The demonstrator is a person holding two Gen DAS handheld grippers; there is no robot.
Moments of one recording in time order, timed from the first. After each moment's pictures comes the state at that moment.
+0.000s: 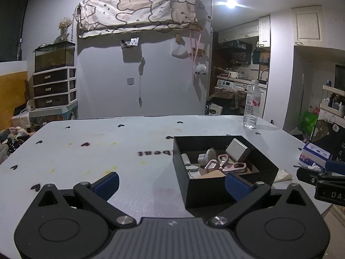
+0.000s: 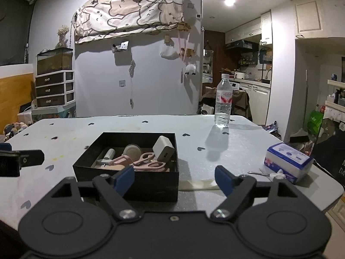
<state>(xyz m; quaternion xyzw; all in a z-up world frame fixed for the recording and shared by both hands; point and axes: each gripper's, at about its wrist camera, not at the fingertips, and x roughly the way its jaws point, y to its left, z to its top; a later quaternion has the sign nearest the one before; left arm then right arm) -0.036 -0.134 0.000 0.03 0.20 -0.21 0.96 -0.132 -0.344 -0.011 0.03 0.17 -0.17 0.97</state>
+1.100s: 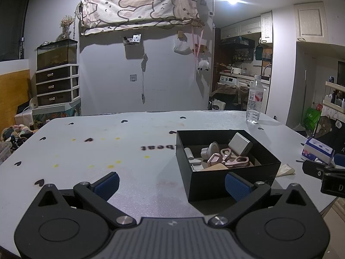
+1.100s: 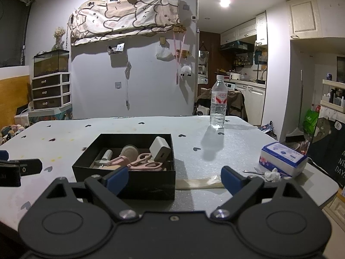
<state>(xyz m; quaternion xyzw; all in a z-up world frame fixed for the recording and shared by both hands) -0.042 -0.132 -0.004 0.04 0.21 -0.21 0.95 -0.139 -0.341 -0.009 0.03 0.17 -0.18 0.97</state>
